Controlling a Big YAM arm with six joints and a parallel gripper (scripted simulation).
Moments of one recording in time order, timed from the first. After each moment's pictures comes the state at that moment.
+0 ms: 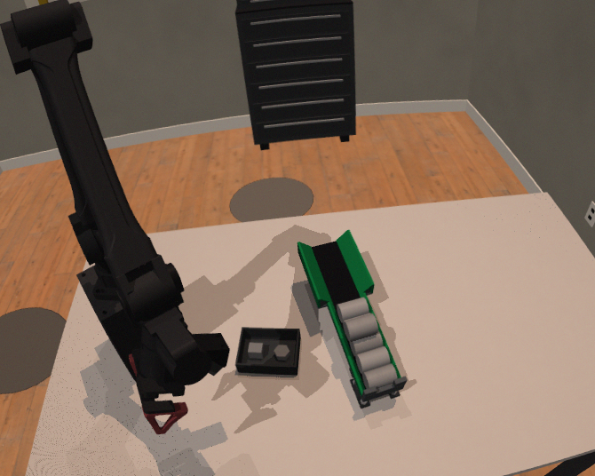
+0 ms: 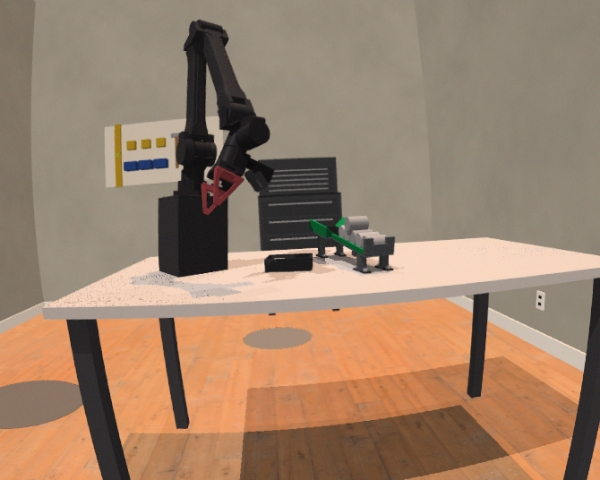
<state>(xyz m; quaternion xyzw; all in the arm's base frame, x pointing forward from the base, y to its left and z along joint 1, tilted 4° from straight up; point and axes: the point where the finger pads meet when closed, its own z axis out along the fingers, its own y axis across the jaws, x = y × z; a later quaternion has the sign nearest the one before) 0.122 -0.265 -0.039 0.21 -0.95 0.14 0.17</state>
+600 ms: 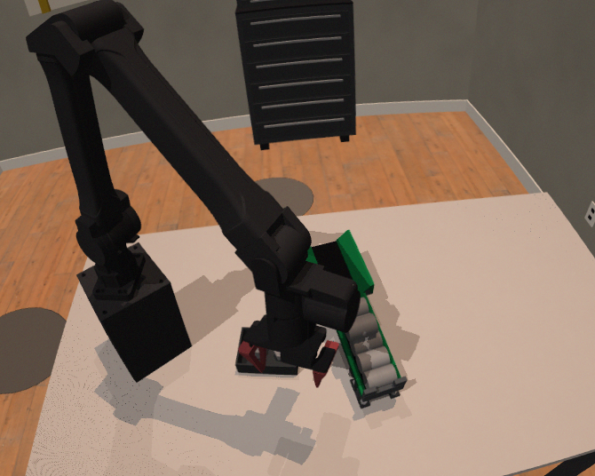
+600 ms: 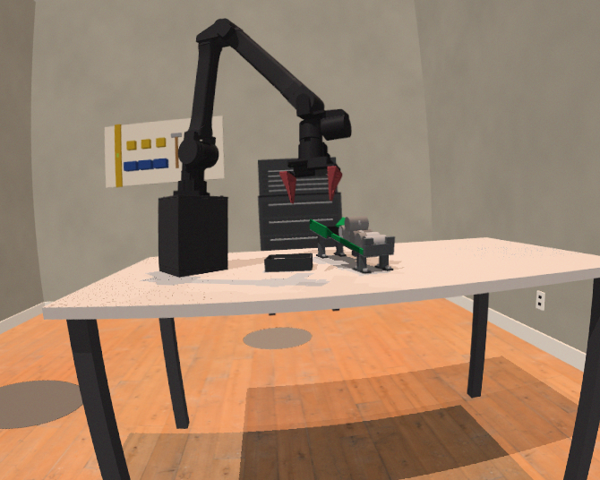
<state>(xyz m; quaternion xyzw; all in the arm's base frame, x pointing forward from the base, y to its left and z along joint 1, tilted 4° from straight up) 0.346 -0.200 -0.017 0.57 -0.82 0.07 0.04</state>
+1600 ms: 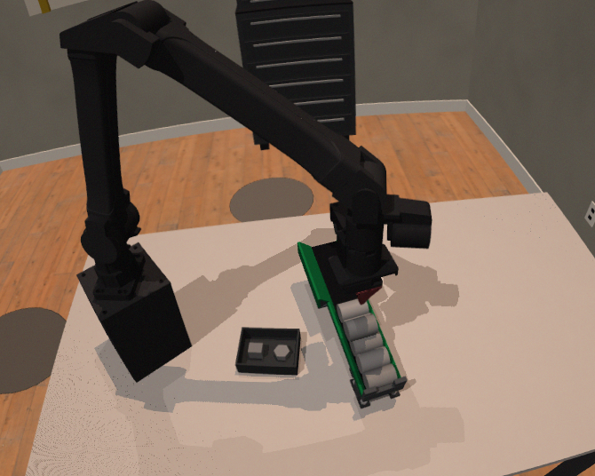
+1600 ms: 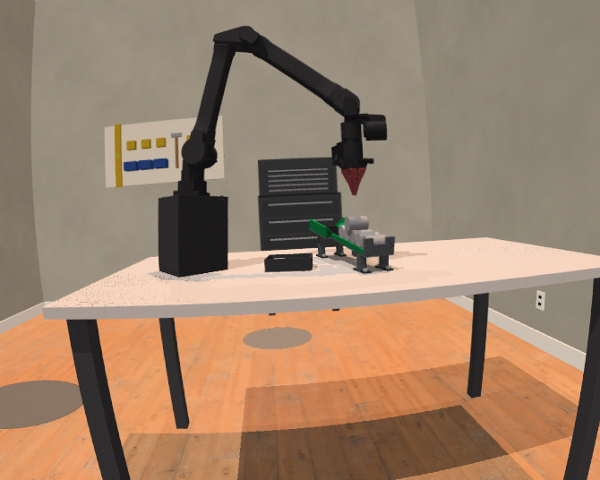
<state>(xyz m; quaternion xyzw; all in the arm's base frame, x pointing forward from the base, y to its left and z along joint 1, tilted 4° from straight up) 0.471 -0.063 0.011 0.79 -0.61 0.01 -0.03</state>
